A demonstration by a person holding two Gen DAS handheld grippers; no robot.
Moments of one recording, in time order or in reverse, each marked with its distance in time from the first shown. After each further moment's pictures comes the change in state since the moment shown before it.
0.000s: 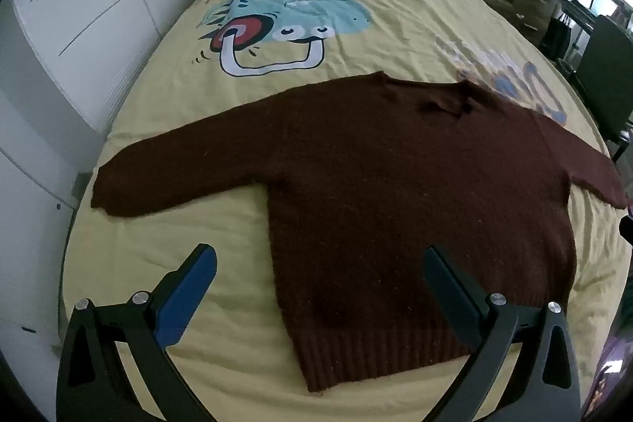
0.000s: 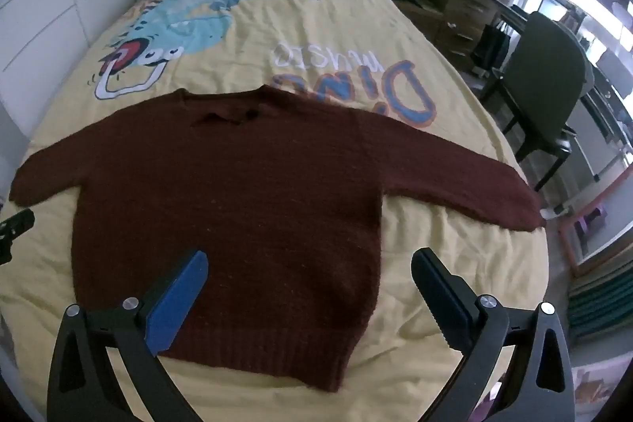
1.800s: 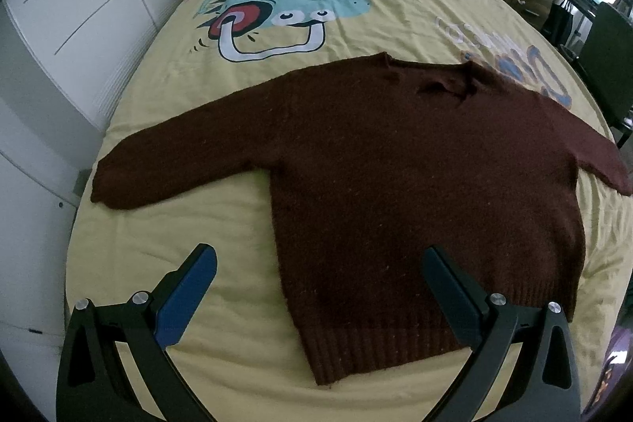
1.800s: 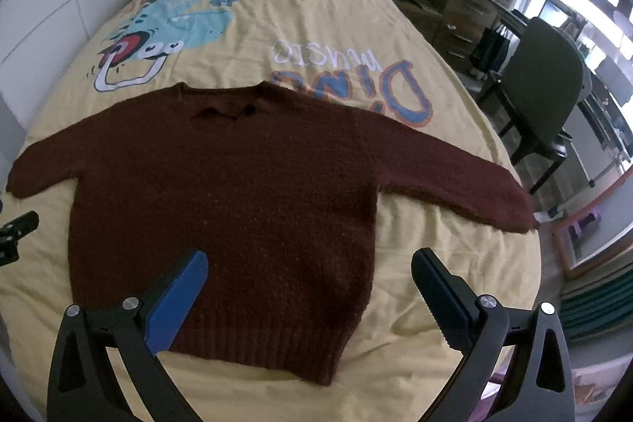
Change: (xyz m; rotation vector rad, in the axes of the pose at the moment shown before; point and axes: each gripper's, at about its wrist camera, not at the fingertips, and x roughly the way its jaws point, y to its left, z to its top) left arm 0.012 0.000 -0.008 0.020 0.045 0.016; right arm -0.007 0.015 0.001 -0.017 0.015 -0.028
